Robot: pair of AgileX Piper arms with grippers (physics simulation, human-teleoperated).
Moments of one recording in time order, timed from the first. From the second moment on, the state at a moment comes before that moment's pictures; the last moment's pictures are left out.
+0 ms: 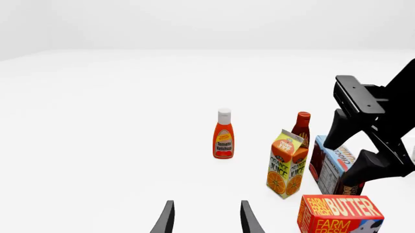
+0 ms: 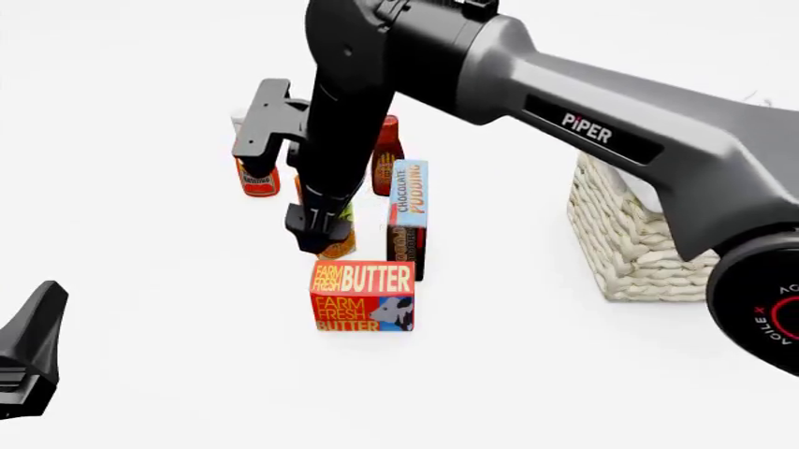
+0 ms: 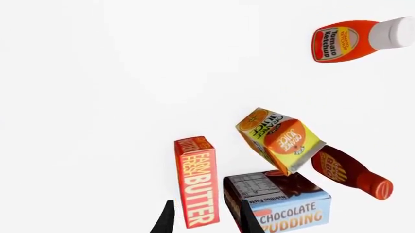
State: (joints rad) left arm 0.00 0.00 0.00 0.00 0.00; right arm 0.88 2.05 -2.01 1.22 -0.64
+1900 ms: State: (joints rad) left arm 0.00 0.00 0.00 0.00 0.00; right arm 0.88 2.15 -2.07 1.22 -0.62
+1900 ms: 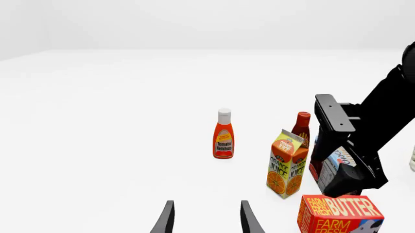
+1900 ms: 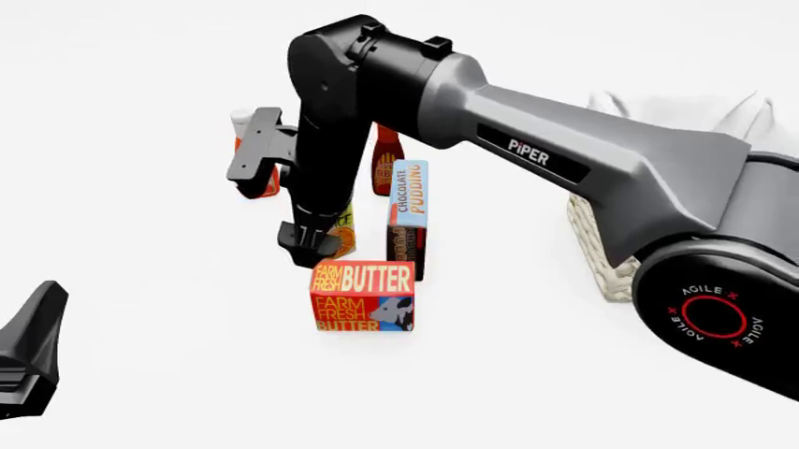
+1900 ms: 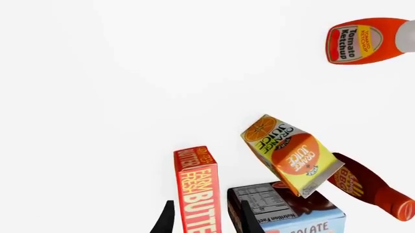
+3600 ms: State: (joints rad) left arm 0.00 0.00 0.00 0.00 0.00; right arm 0.89 2.23 -2.12 1.22 -0.62
